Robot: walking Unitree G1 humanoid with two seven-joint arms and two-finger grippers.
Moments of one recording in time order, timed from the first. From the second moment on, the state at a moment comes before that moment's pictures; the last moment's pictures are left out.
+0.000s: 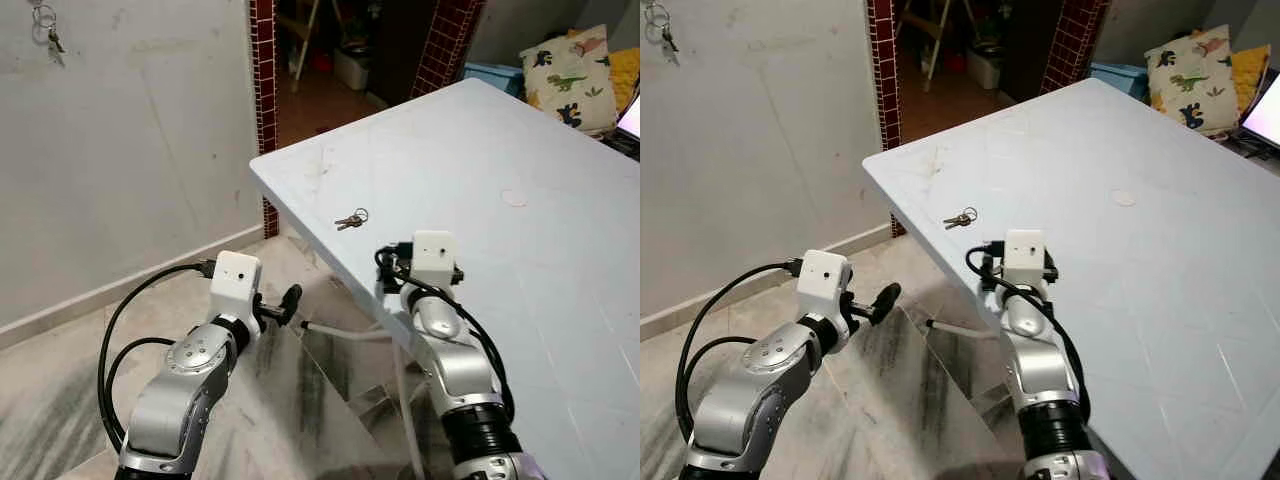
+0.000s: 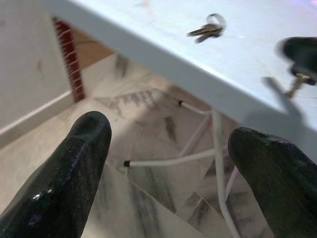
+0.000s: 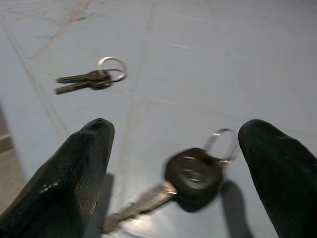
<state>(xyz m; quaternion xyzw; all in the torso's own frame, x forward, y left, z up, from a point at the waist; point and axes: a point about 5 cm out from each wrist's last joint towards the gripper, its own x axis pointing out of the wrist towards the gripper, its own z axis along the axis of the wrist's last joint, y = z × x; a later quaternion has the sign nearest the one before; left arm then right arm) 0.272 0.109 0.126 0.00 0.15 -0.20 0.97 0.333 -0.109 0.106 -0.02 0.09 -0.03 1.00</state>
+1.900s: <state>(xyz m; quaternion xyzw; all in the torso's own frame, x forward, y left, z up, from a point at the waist) 0.265 0.098 0.129 0.03 0.14 -0.27 0.95 0.352 -0.118 0.088 0.06 0.14 -0.12 0.98</state>
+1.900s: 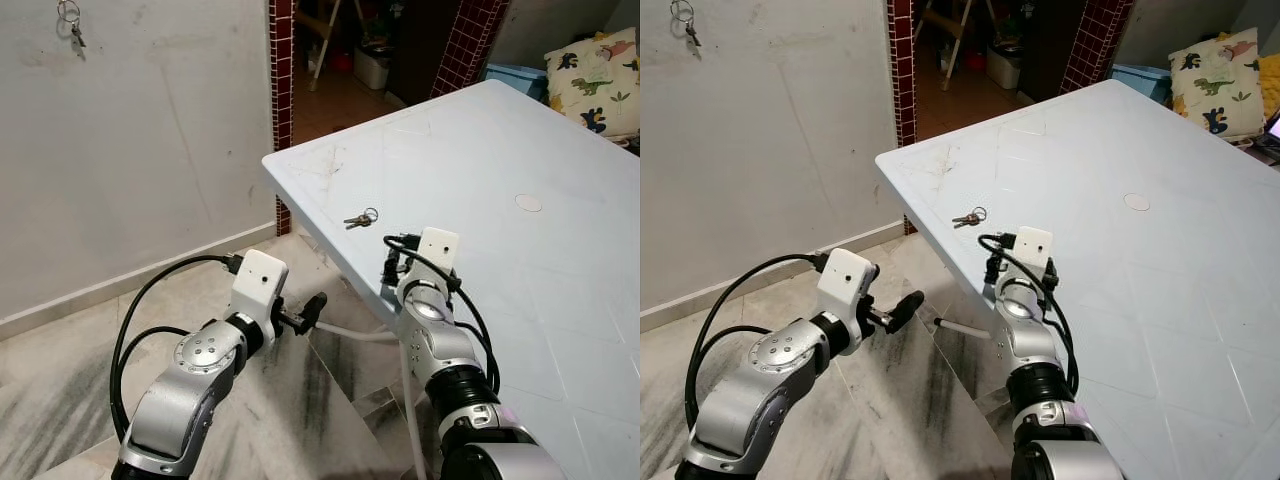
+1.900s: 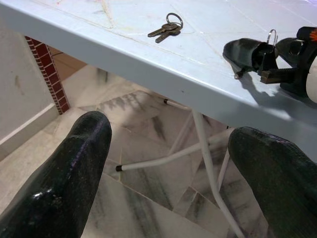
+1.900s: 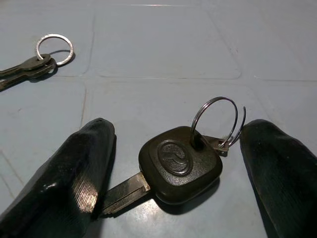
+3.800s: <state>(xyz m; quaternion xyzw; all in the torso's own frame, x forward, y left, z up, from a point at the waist) 0.247 0.113 0.124 0.04 0.13 -0.28 0.95 0.280 -0.152 0.104 0.04 0.06 -0.05 1.00</state>
